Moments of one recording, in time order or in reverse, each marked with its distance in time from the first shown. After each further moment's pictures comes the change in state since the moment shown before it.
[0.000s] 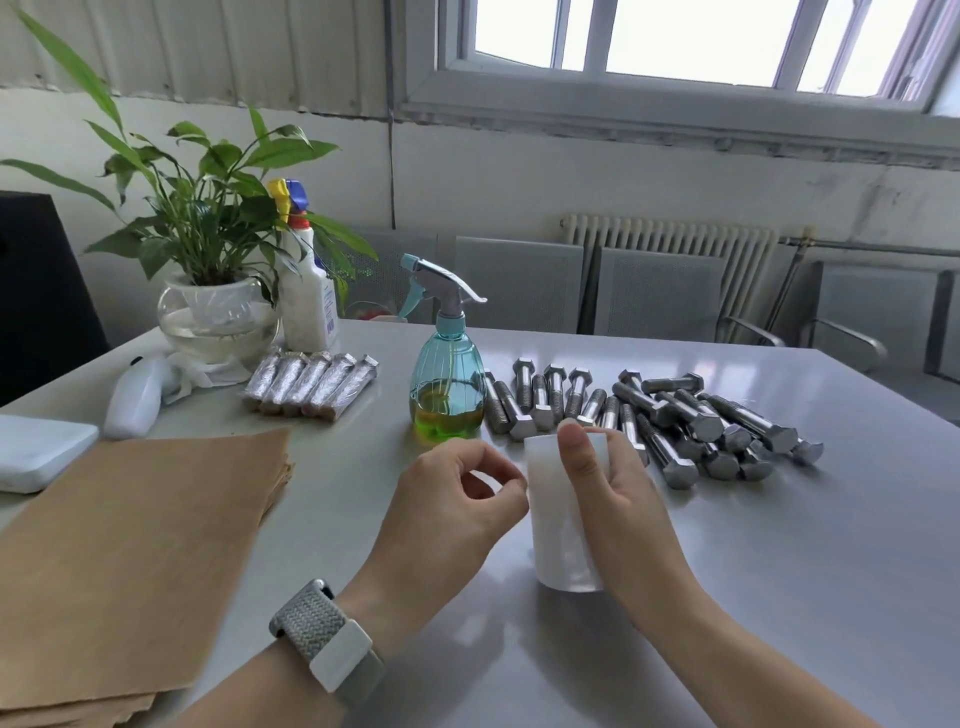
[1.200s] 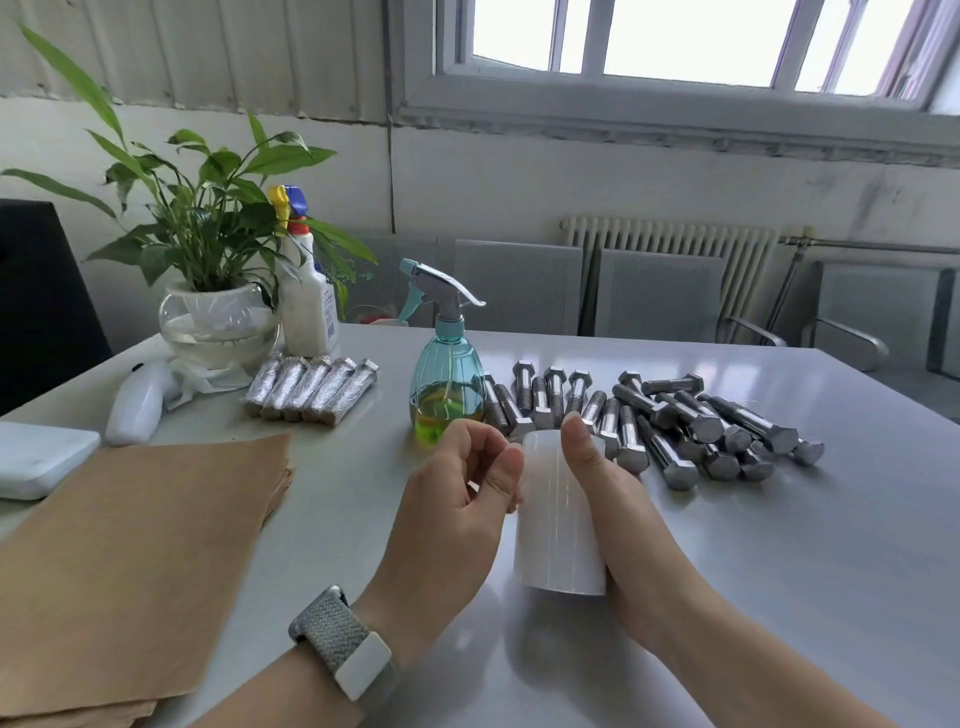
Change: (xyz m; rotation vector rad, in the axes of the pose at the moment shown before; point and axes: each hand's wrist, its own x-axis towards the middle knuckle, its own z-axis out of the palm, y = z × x) left_hand 0.000 -0.006 0.010 -0.152 0.055 0.172; right_hand -0.002 -0.008 -0.001 0.335 -0.252 0.206
